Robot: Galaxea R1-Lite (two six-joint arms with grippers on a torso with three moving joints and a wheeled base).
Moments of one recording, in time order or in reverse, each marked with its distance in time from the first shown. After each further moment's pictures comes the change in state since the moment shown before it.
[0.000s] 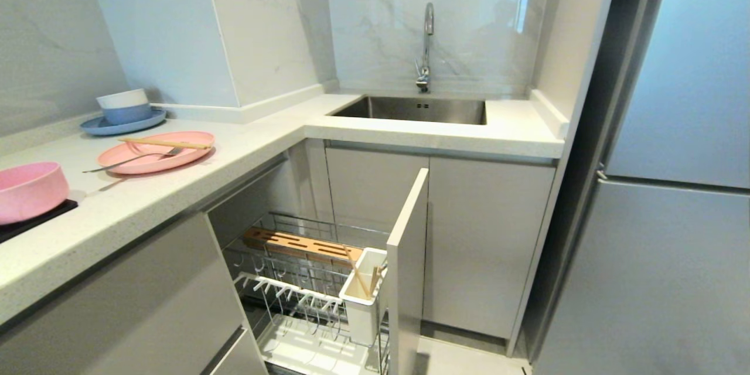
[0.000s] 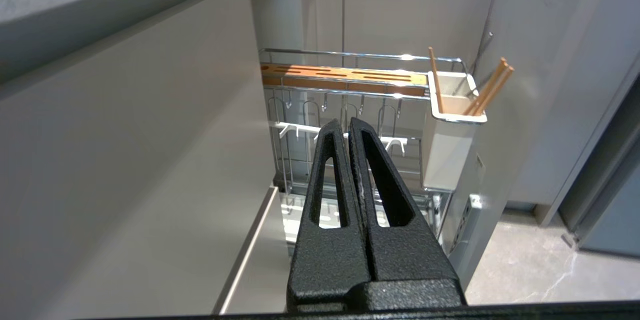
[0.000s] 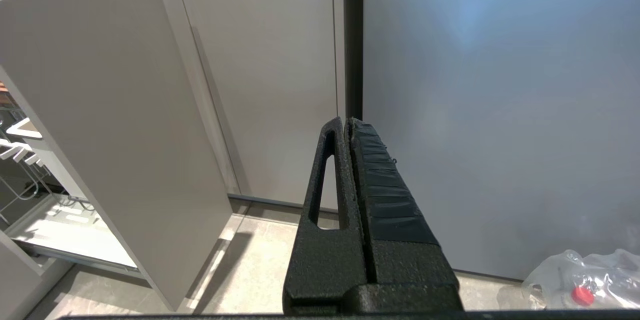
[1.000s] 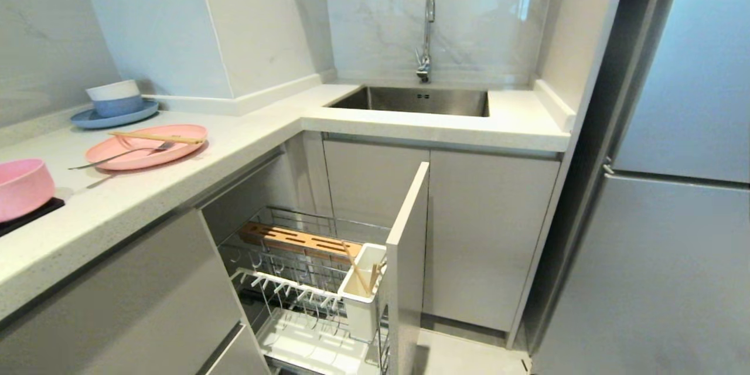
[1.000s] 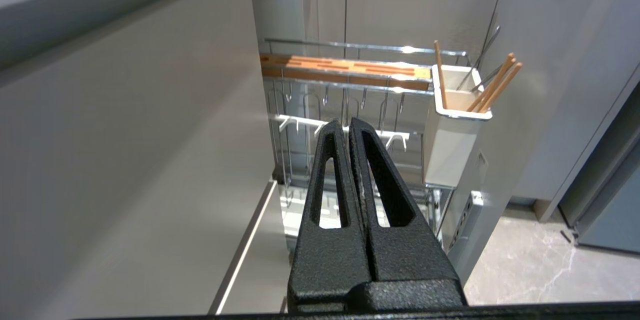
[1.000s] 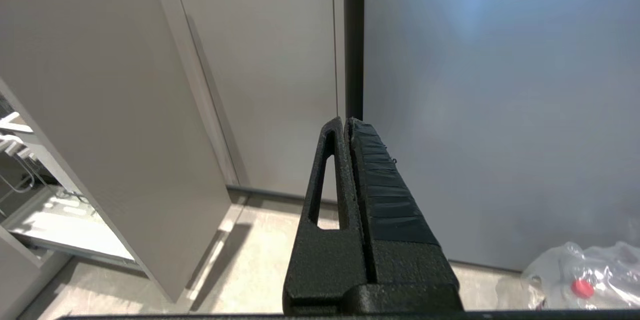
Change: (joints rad) left arm 0.000 0.000 0.000 -0.001 0.004 -0.003; right arm 0.000 0.000 0.000 0.000 0.000 0.000
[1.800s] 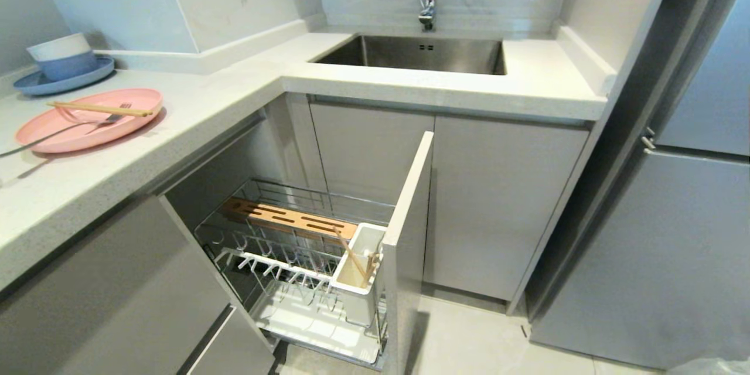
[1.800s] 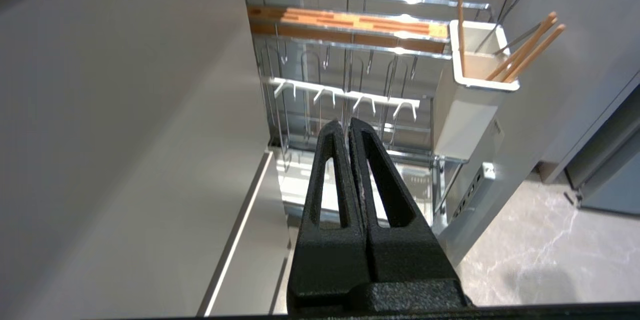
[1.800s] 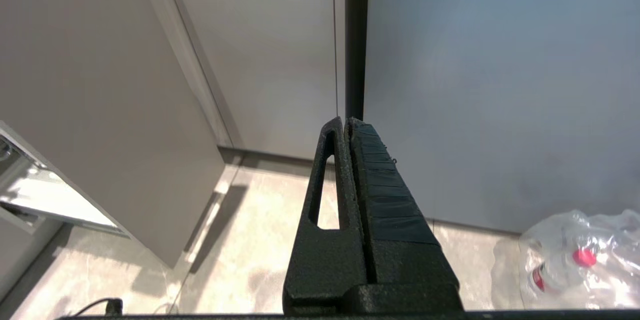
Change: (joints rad) left arm 0.000 0.000 0.000 0.000 0.000 0.000; right arm 0.000 0.000 0.000 0.000 0.000 0.000
